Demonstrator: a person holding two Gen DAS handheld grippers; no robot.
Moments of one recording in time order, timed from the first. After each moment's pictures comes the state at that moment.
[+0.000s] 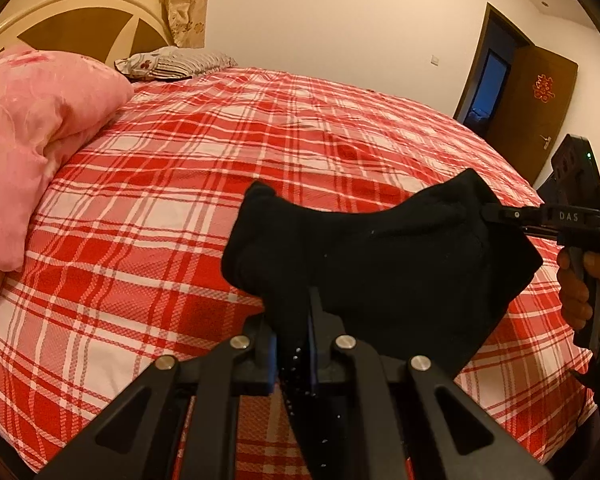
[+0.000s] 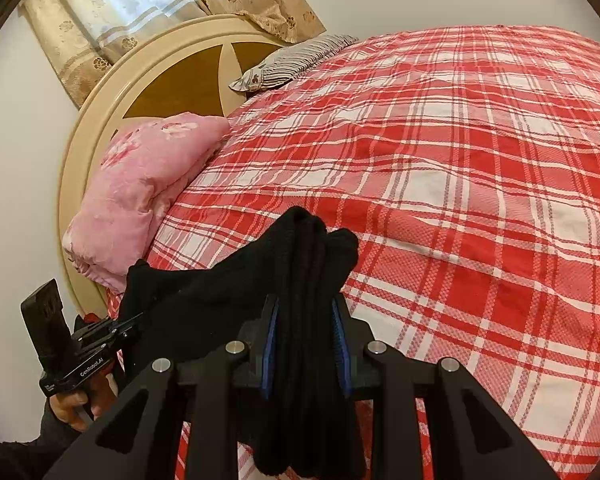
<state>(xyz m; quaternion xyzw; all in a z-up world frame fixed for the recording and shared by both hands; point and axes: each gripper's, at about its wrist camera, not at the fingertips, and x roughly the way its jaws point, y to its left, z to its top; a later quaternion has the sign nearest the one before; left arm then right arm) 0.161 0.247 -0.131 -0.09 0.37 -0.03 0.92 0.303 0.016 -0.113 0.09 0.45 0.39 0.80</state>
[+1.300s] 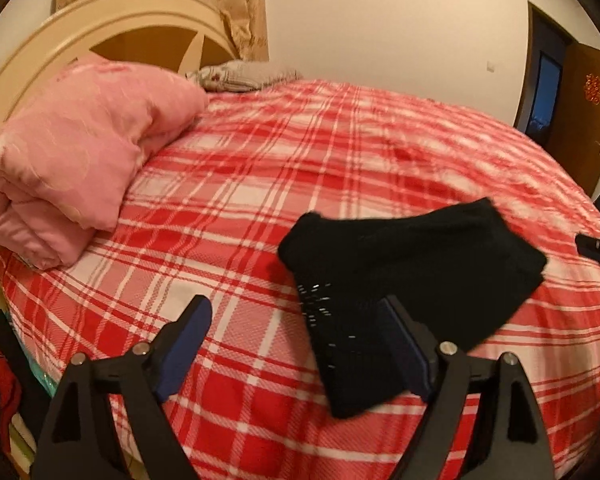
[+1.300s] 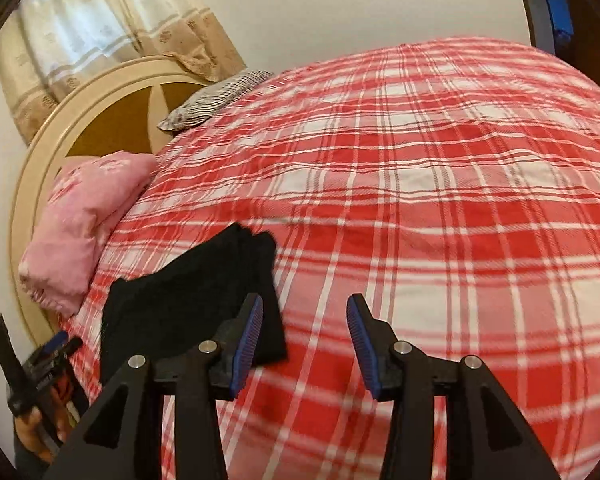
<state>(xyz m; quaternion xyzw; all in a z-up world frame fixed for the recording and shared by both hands) 0.089 0.227 -0.114 -0.05 0.35 0.11 0.93 0.230 -0.090 -0.106 0.10 0.41 0.25 0.87</state>
